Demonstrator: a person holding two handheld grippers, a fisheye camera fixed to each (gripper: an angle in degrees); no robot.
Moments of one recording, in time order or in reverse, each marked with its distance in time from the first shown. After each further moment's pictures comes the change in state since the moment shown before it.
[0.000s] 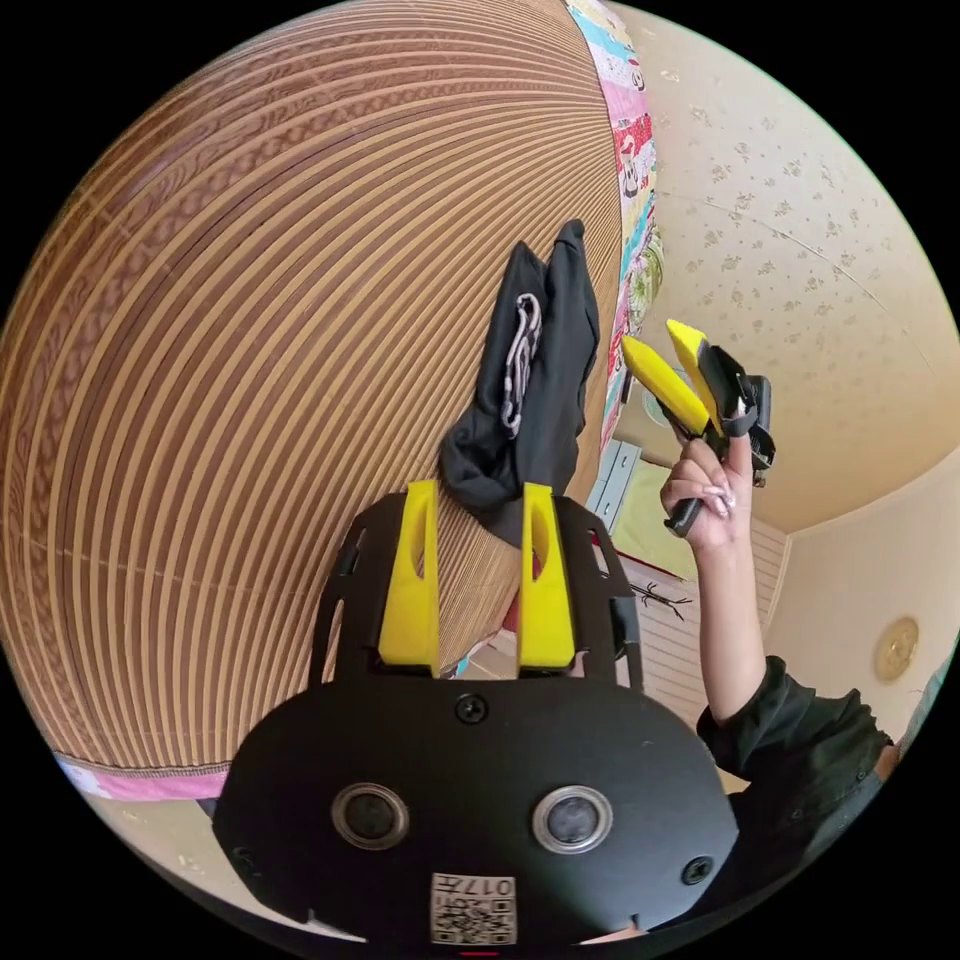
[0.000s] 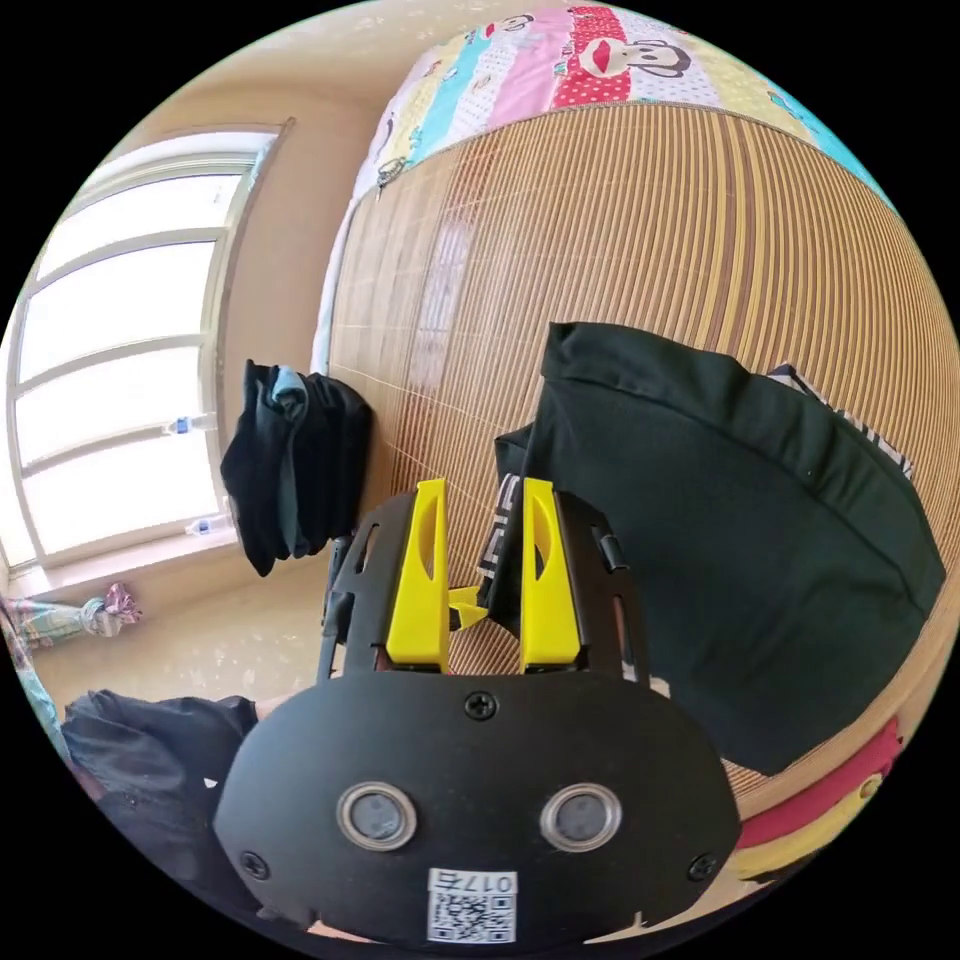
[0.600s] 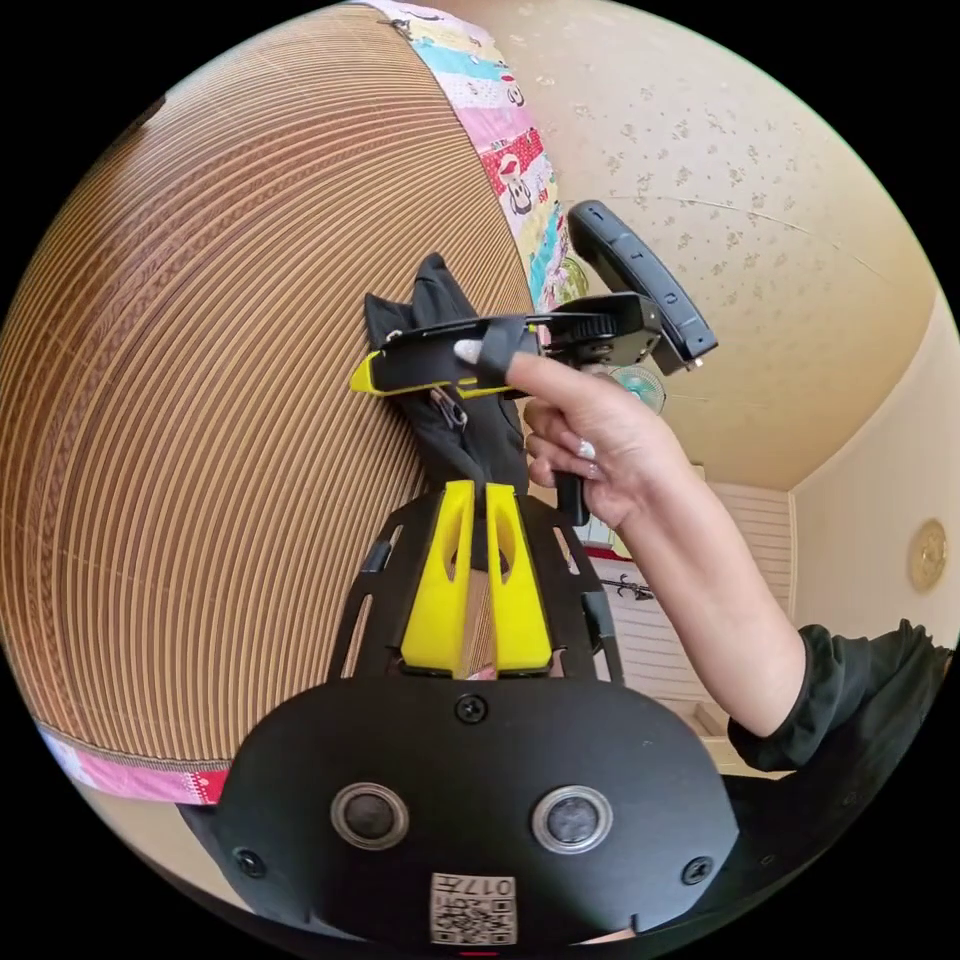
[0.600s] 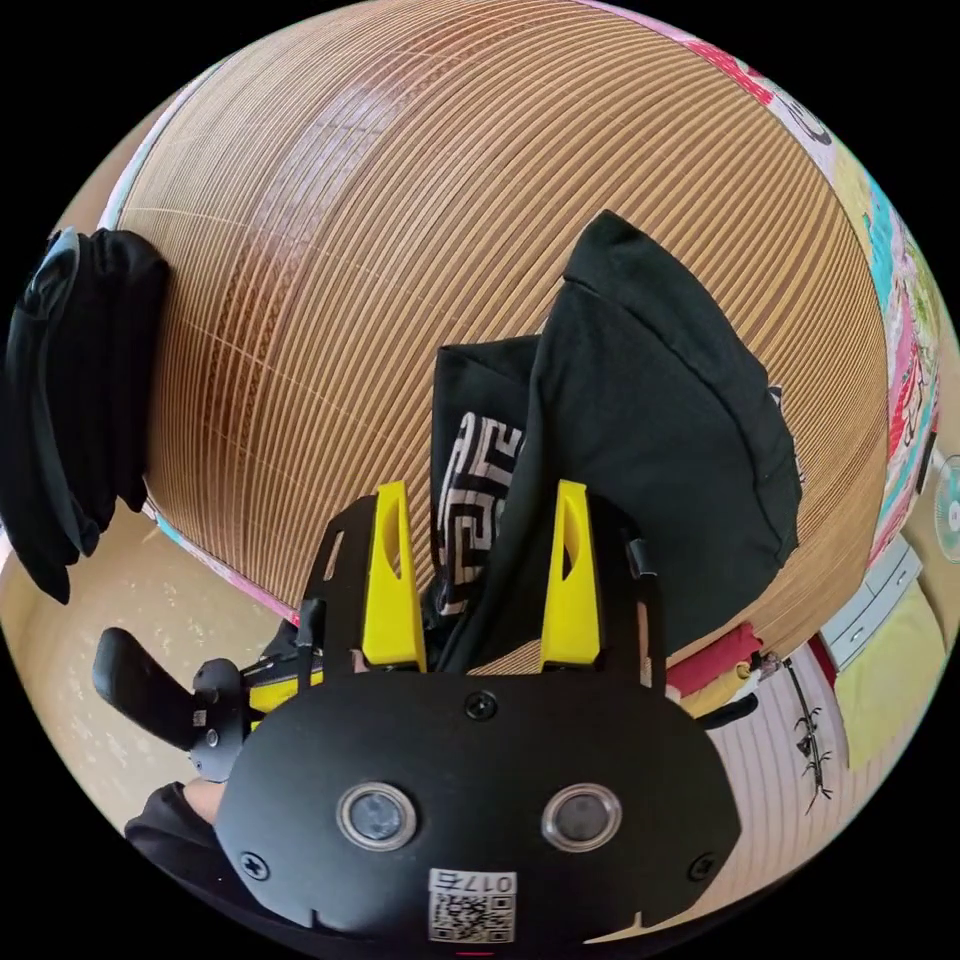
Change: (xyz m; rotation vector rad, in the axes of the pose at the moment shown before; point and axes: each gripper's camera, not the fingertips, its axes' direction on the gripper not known) left arm 0.016 0.032 0.017 0.141 -0.009 0.230; right arm -0.079 -0.044 0.125 -0.362 0.706 -0.007
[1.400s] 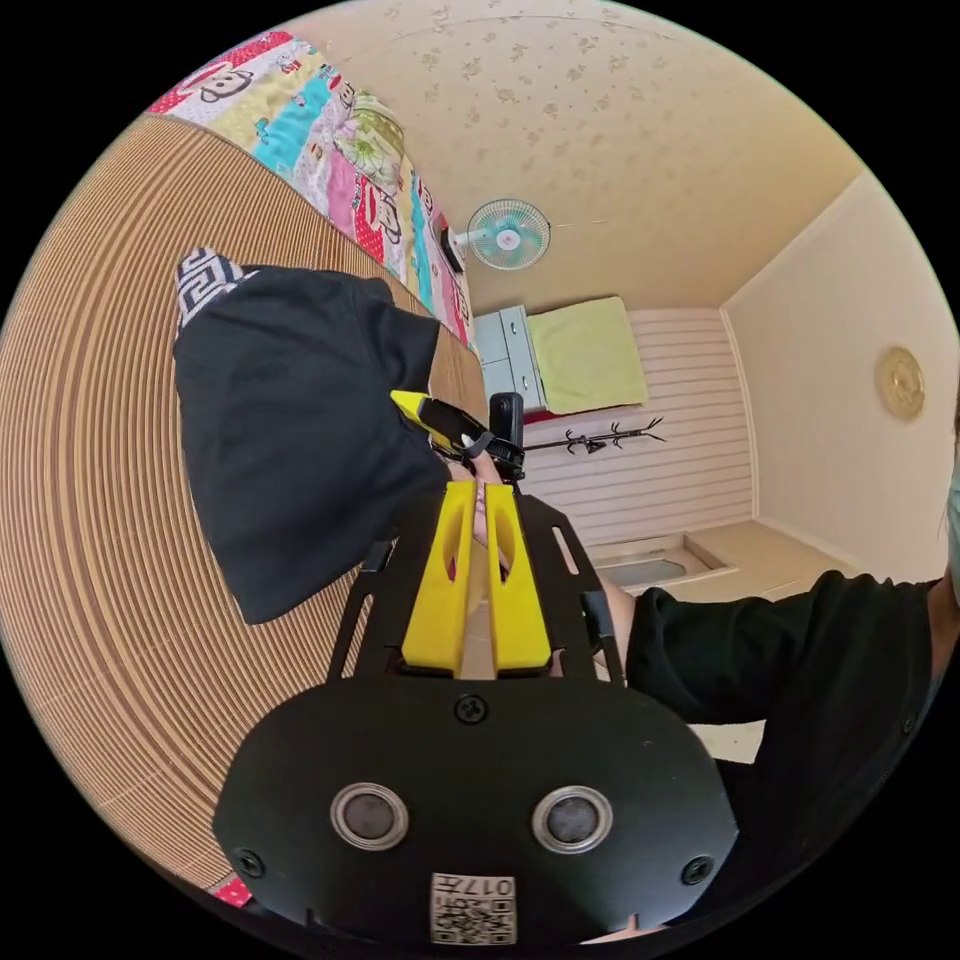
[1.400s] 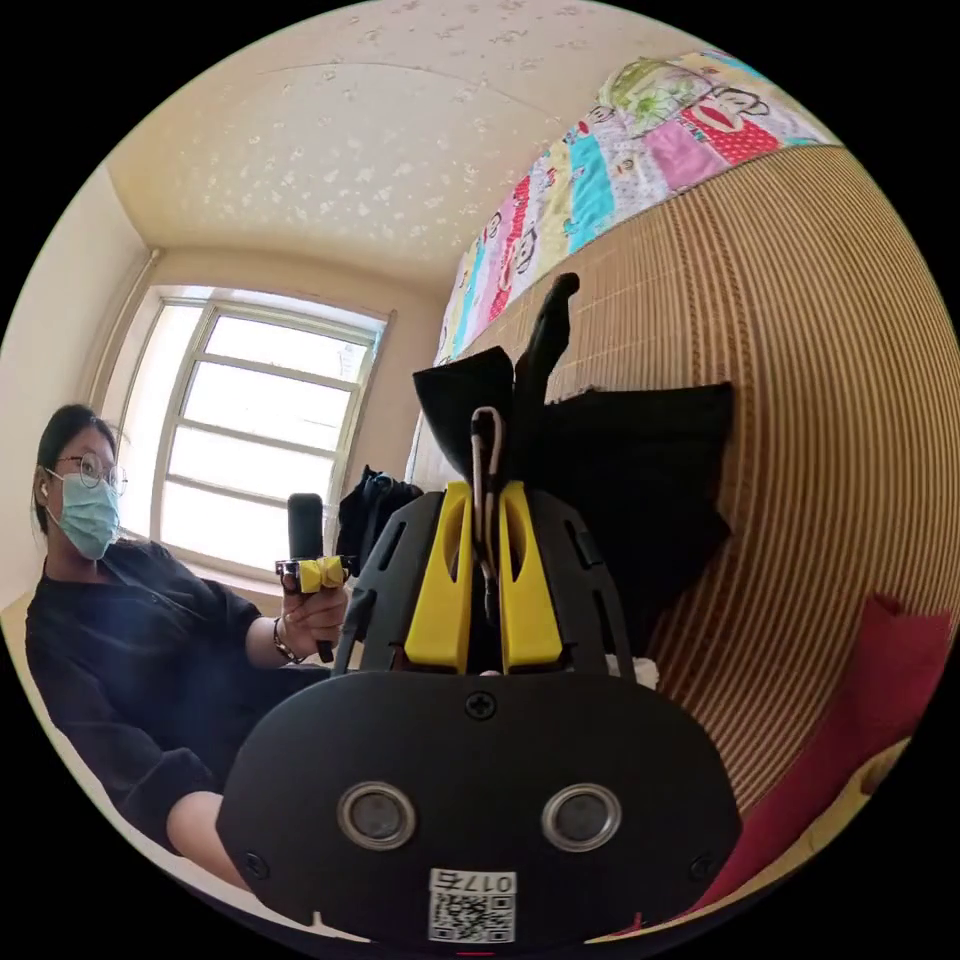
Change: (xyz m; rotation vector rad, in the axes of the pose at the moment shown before) left arm 0.093 0.011 0.223 -0.390 0.181 0.349; right arm 0.504 0.392 0.126 0.926 -1.103 0.133
